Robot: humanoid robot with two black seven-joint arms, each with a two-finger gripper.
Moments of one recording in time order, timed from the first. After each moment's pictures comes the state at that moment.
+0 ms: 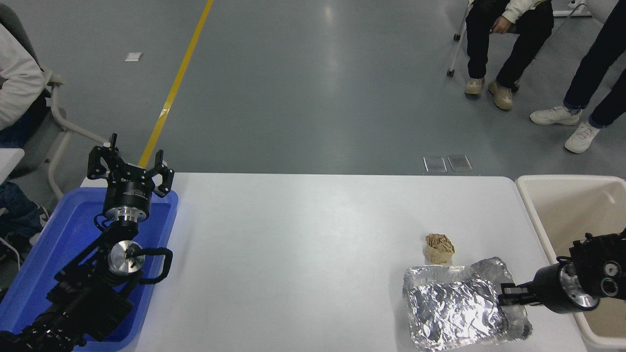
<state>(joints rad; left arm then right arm) -0.56 0.19 -1.04 -0.55 0.03 -0.39 -0.56 1.55 -0.95 -0.92 1.49 -0.90 0.33 0.05</state>
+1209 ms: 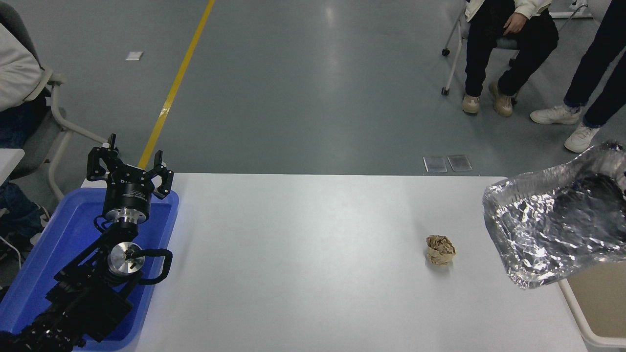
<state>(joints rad) -0.55 0.19 -1.04 -0.55 0.03 -0.40 -0.56 2.44 -0.90 -1.58 1.45 -0.97 0.56 0.10</state>
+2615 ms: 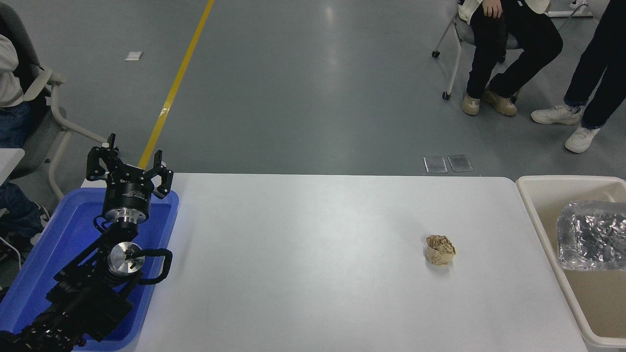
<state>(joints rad) -0.55 0.19 -1.04 -0.55 0.03 -0.39 -0.57 0.79 -0.68 -0.54 0.17 -0.88 0.13 0.15</state>
